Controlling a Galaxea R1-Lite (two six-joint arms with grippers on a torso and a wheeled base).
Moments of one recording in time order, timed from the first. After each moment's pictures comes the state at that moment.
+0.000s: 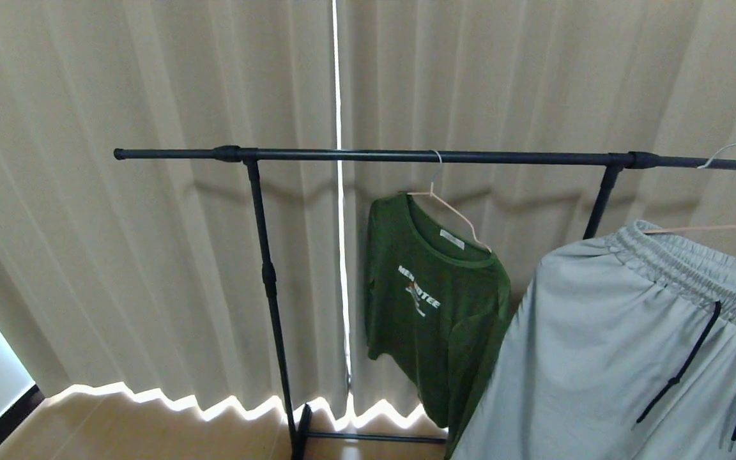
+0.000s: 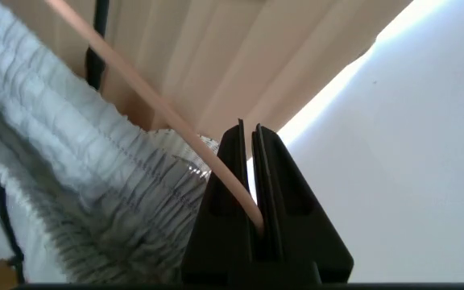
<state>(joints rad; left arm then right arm) 0.00 0.01 -0.02 0.04 -0.11 0.17 -0.25 1.09 -0.62 -0.20 -0.23 -0.40</state>
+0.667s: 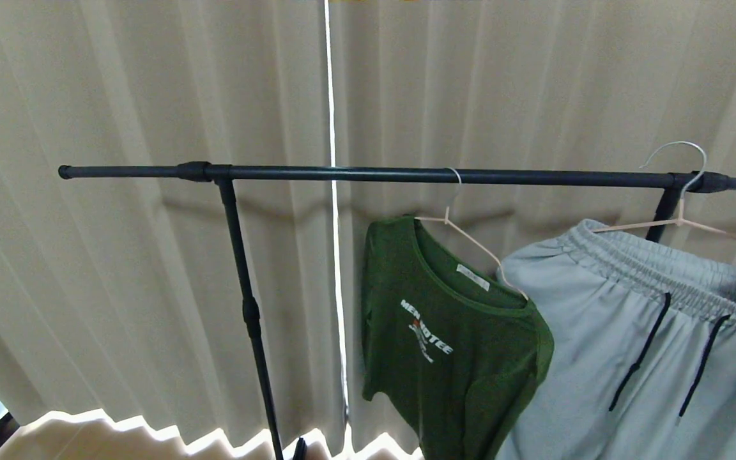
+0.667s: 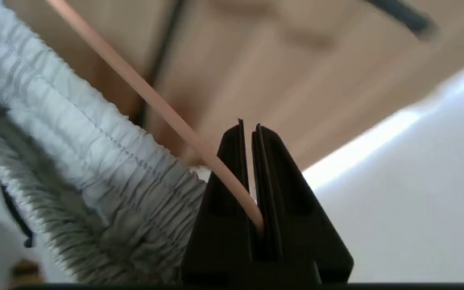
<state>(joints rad) 0.00 0.01 -0.02 0.04 -0.11 0.17 -0.11 1.20 -0.68 -0.20 -0.22 -0.39</state>
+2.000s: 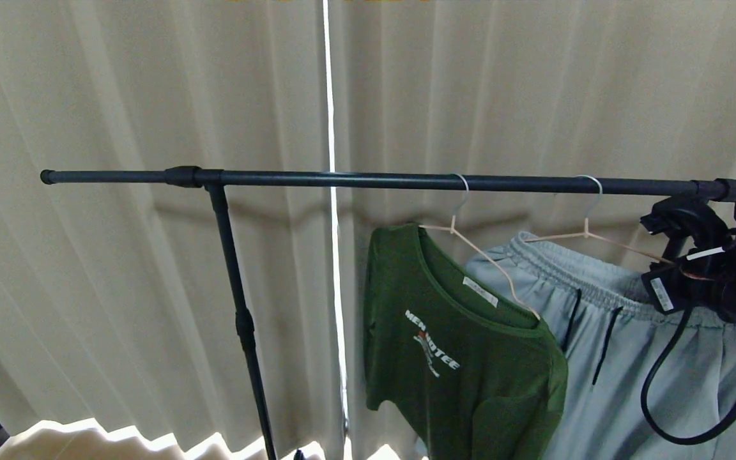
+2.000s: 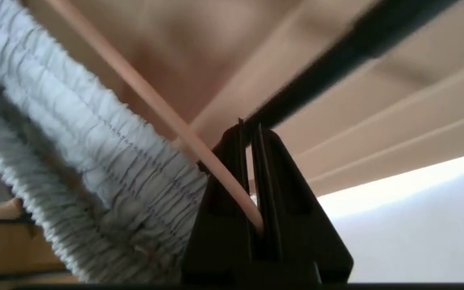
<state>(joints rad) 0.00 0.01 -0.02 0.04 -0.11 0.17 0.03 1.57 -0.73 -0.37 -0.35 -0.36</state>
